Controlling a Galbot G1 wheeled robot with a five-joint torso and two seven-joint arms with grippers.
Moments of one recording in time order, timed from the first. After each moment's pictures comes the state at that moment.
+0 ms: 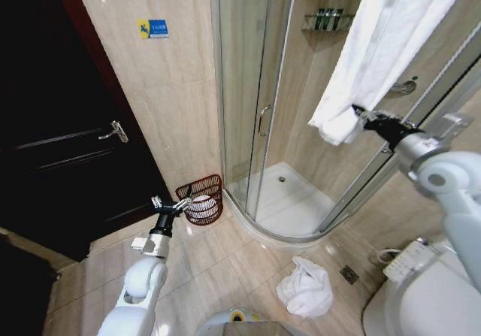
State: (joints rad) left arm 1.42 -1.33 -0.55 -1.99 -0.34 -0.23 0.09; right arm -1.05 0.65 0.84 2.06 1.05 -0.48 0.09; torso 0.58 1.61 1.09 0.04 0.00
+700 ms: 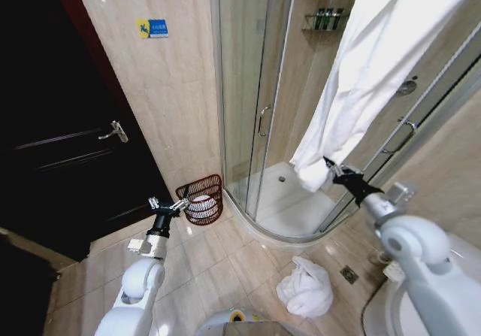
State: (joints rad) left arm 1.43 -1.32 -0.56 -1.97 -0.37 -0.27 0.10; right arm -1.42 1.00 0.84 2.30 0.76 -0.45 0.05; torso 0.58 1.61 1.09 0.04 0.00
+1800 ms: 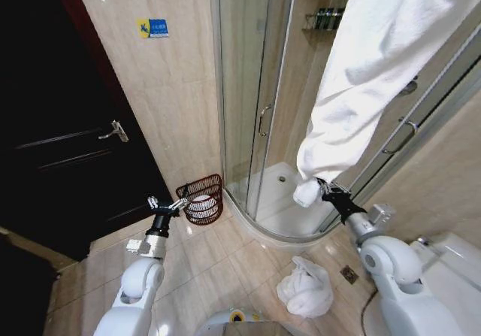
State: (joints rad) left arm 1.42 -1.31 -0.56 -1.97 -0.39 -0.28 0.11; right arm -1.44 1.15 0.81 2.25 0.59 -0.41 0.01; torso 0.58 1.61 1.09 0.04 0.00
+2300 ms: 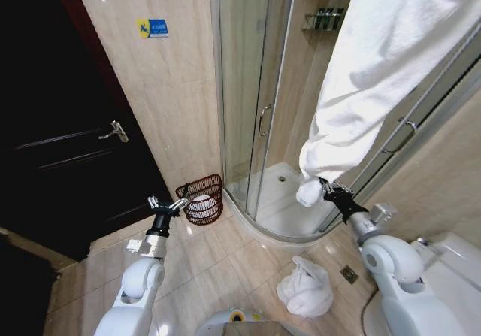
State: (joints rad) left arm 1.42 -1.31 -0.56 -1.97 -0.38 -0.28 0.11; right arm -1.43 1.14 0.81 2.26 0.59 -0.41 0.04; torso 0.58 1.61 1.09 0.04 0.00
